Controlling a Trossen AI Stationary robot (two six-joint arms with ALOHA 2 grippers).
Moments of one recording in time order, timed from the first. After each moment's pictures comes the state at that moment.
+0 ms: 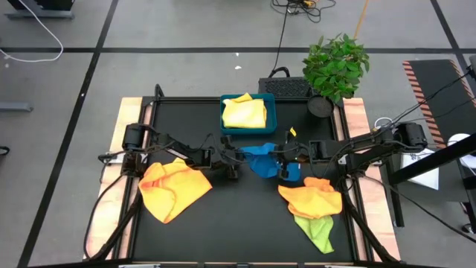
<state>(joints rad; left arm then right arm) 0.01 1.97 0.88 0.42 -0.46 0.27 0.00 1.30 0.57 -0.02 0.28 -0.03</state>
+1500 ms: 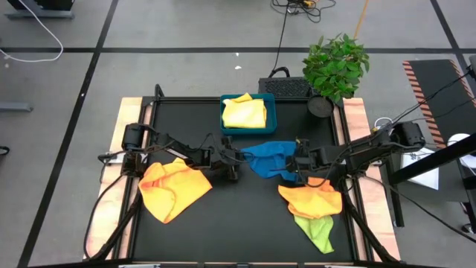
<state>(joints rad) 0.01 1.96 0.88 0.42 -0.40 0.22 0.08 1.34 0.50 -0.46 0.40 0.02</state>
